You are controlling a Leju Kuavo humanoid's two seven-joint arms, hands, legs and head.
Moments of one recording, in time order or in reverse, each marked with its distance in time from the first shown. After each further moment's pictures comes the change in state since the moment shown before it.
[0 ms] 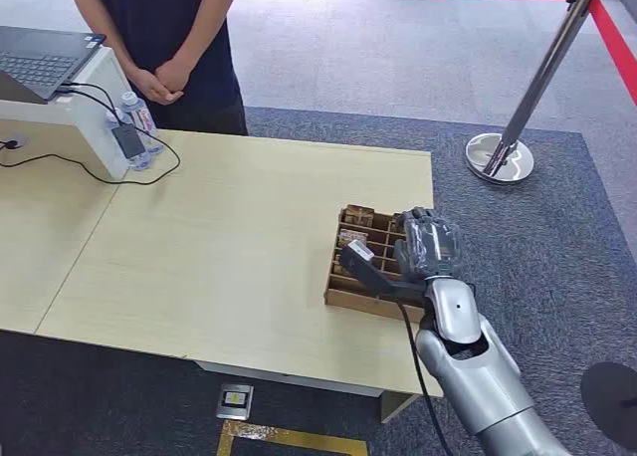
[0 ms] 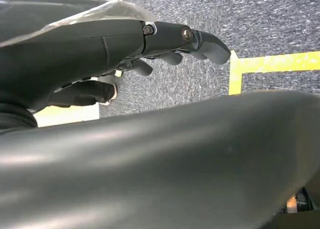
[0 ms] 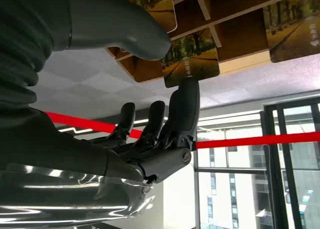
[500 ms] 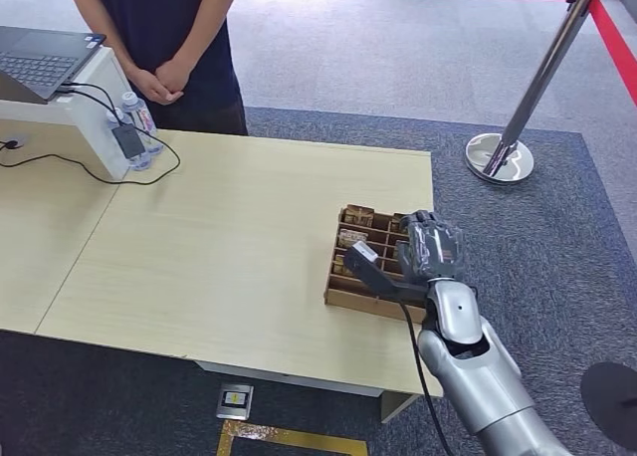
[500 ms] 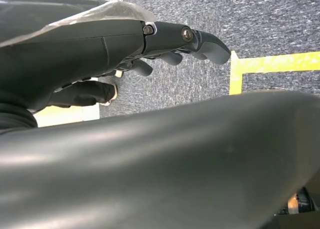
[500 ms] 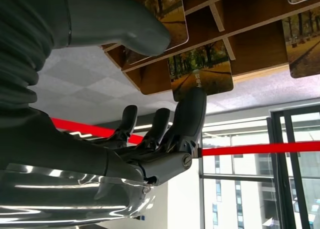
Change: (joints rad) left arm 0.002 0.000 0.000 0.000 -0.001 0.000 0.000; right arm -0.003 0.000 -0.009 0.045 -0.013 -0.017 -0.003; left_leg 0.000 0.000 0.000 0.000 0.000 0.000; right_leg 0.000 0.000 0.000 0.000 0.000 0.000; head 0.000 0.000
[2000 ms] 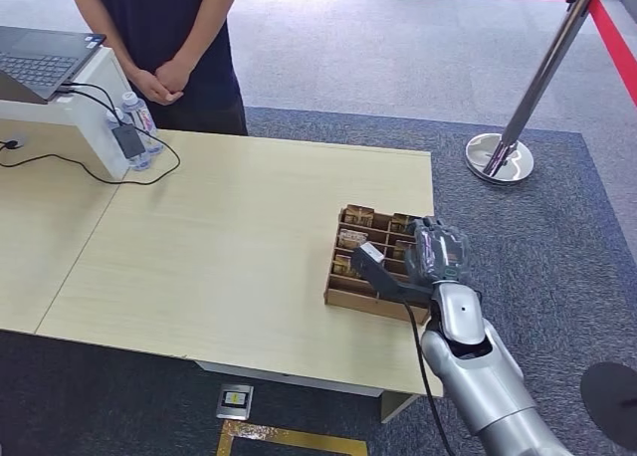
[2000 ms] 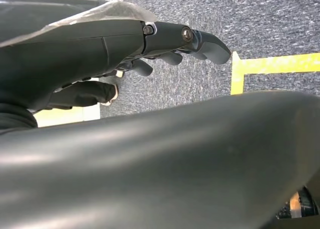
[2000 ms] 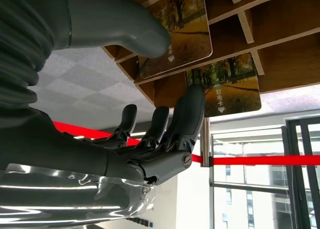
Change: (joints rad) left arm 0.005 0.000 0.002 0.000 0.000 0.005 -0.002; right arm 0.002 0.001 -0.026 0.036 0.005 0.007 0.017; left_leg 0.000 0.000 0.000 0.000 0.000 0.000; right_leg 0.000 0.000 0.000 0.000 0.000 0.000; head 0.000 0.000
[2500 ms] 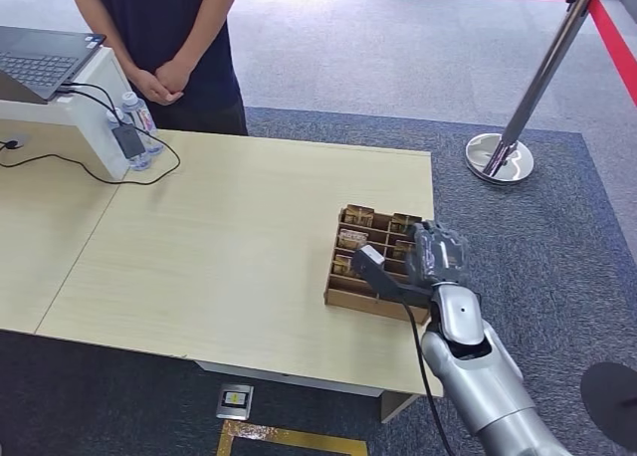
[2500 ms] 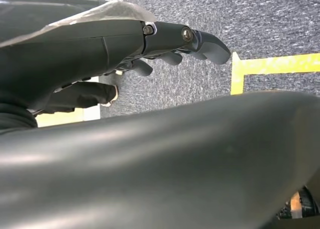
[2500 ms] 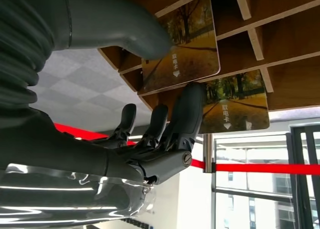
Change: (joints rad) left arm 0.000 0.000 0.000 0.000 -0.005 0.000 0.000; right arm 0.000 0.002 -0.004 0.023 0.001 0.012 0.004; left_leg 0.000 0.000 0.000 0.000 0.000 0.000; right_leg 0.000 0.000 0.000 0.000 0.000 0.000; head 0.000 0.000
